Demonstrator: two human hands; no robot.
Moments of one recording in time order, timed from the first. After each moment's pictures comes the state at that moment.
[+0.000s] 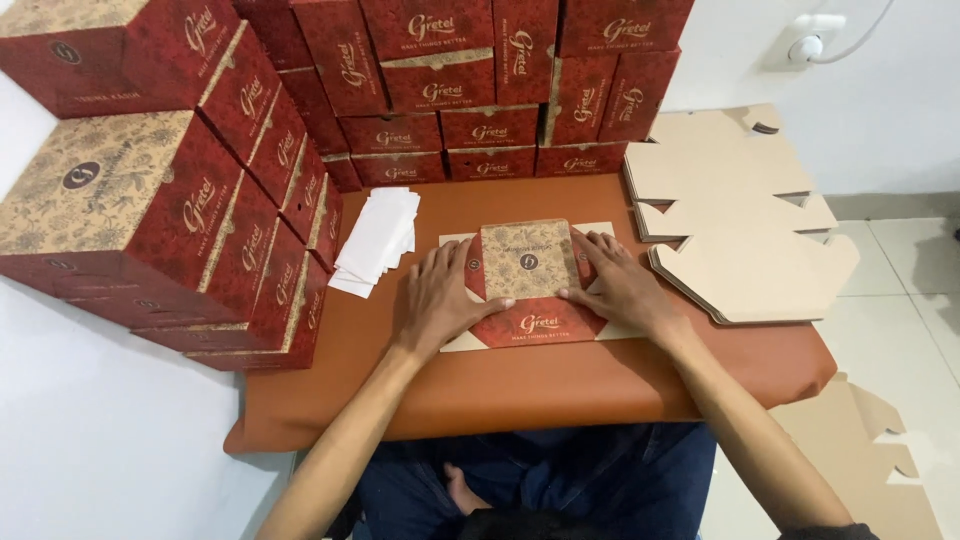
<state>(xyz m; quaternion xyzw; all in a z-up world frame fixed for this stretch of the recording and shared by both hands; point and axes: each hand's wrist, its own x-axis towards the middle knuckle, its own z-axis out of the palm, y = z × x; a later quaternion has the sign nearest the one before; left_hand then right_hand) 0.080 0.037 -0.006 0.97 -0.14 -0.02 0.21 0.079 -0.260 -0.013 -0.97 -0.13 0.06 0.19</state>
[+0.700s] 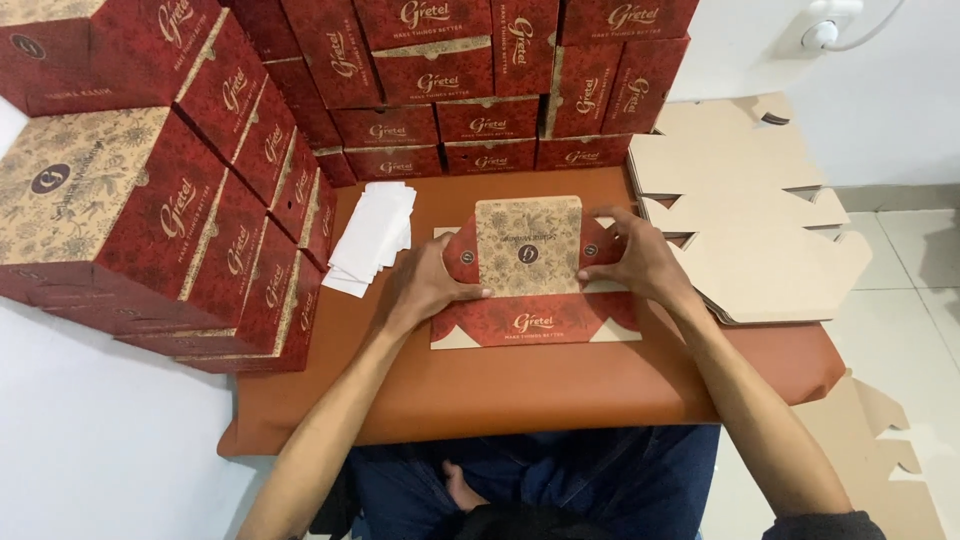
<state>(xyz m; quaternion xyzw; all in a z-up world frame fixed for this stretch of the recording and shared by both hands) 0.117 0.052 -0.018 0.92 -0.08 -0.06 0.37 0.109 -0.279 -0.002 -0.93 -0.03 0.04 0.36</state>
